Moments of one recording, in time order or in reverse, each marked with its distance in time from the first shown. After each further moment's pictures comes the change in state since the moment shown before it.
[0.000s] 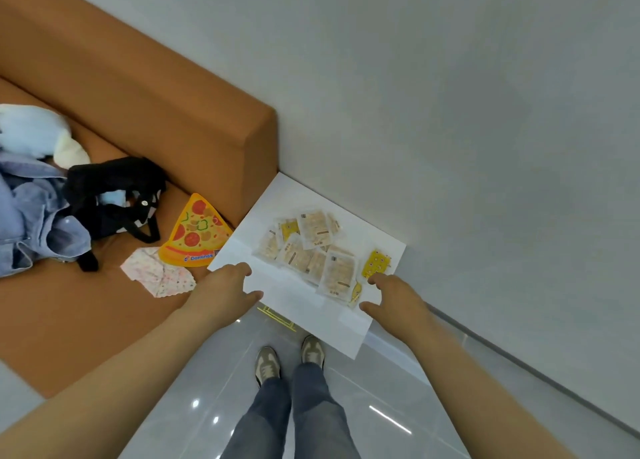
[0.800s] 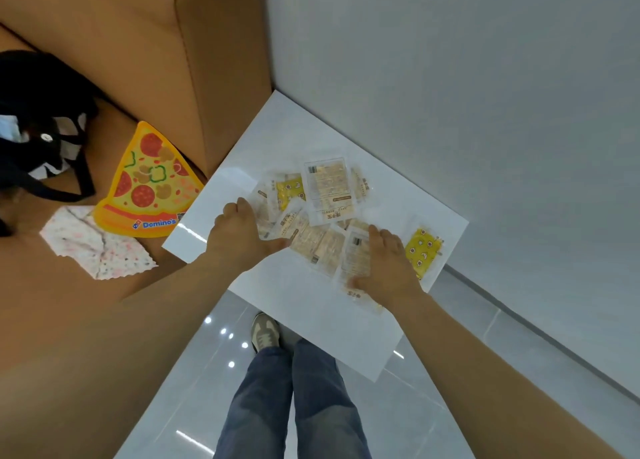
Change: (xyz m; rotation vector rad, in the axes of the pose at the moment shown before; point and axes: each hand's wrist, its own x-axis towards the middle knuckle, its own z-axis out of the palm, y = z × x) left_hand 0.229 -0.026 0.128 -0.022 0.078 -0.210; right_hand 0.225 0.041 0.127 -0.123 -0.056 -0.004
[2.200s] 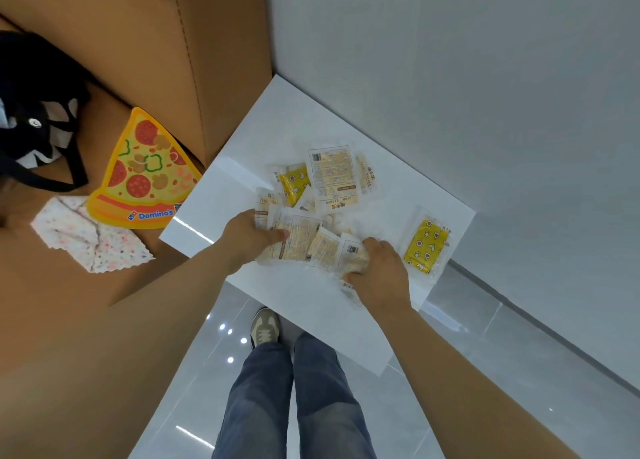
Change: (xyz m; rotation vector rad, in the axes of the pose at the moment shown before) left_hand -0.003 0.000 0.009 -0.714 -0.301 -0.184; right_hand -0.012 -0.015 0.030 0.212 0.170 0.070
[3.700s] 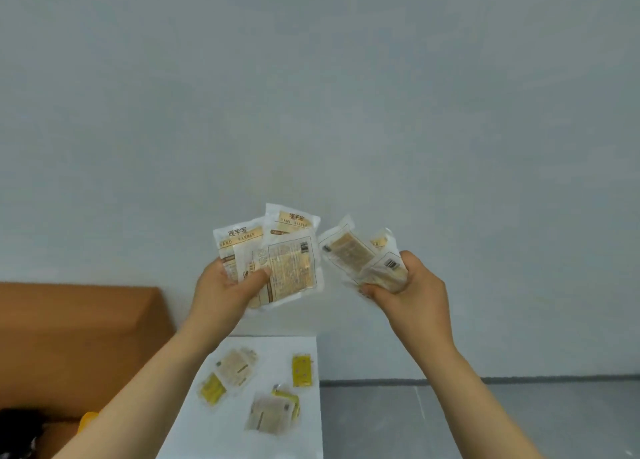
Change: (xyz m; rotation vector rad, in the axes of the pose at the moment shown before) left_hand -0.438 0.225 -0.061 -0.169 -0.170 1.044; right_hand -0.395 -0.053 -0.350 0.642 1.012 0.035
